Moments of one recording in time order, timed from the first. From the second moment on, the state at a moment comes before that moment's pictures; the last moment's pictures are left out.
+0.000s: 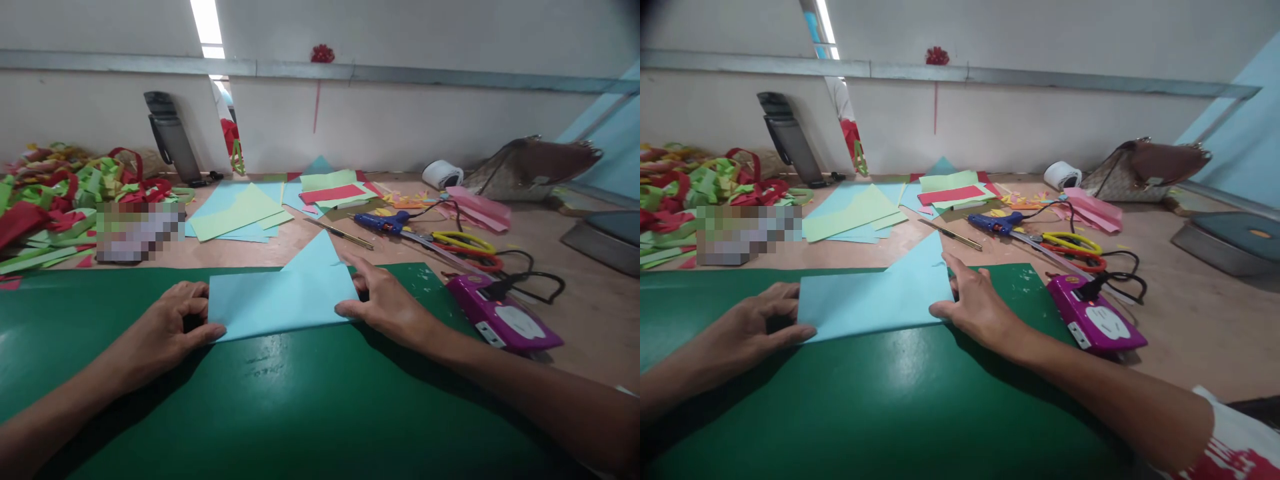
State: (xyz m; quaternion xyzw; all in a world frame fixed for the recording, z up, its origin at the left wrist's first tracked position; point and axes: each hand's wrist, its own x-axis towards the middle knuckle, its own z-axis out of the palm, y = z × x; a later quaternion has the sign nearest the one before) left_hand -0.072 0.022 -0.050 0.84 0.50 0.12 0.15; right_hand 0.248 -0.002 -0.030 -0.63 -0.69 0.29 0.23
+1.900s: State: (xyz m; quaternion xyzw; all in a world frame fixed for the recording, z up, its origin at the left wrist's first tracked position) left_hand -0.036 0.022 -0.011 0.98 0.19 -0.08 0.08; right_hand 0.244 -0.002 -0.044 -0.22 -0.95 -0.21 0.07
